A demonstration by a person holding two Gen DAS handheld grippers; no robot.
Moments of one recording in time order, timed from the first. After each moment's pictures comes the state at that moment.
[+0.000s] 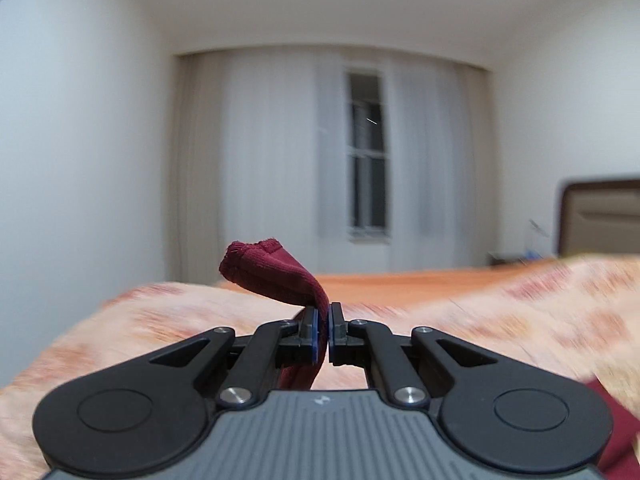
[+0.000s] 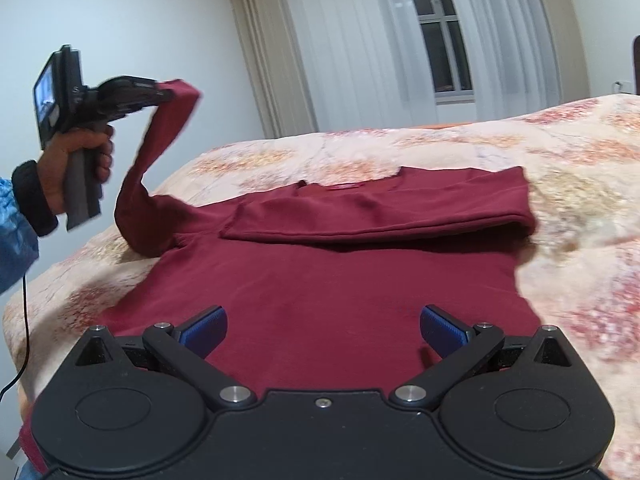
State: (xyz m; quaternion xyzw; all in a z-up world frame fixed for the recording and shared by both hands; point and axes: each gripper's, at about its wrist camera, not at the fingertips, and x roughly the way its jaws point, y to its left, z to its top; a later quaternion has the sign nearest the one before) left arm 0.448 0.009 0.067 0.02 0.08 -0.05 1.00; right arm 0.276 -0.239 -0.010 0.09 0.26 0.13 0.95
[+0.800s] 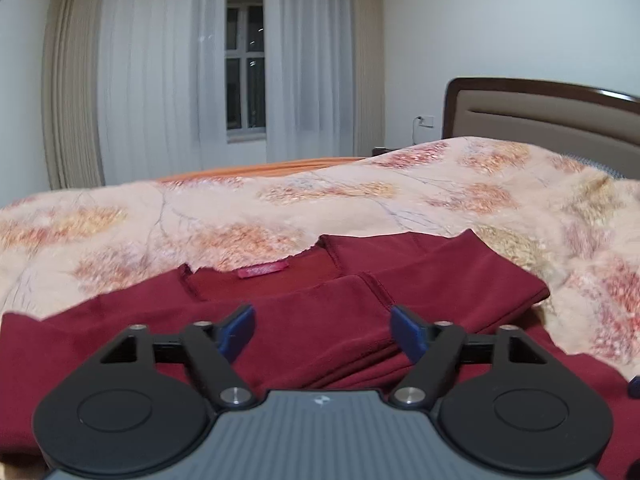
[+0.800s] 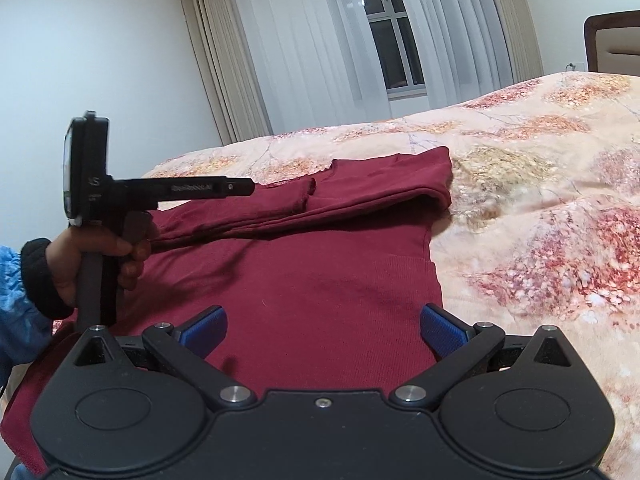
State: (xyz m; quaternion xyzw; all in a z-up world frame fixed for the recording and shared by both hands) left arm 0.422 -0.076 -0.005 0.05 0.22 -0.20 0.95; right arm 0.255 -0.274 -0.021 0.11 0.26 0.08 0.96
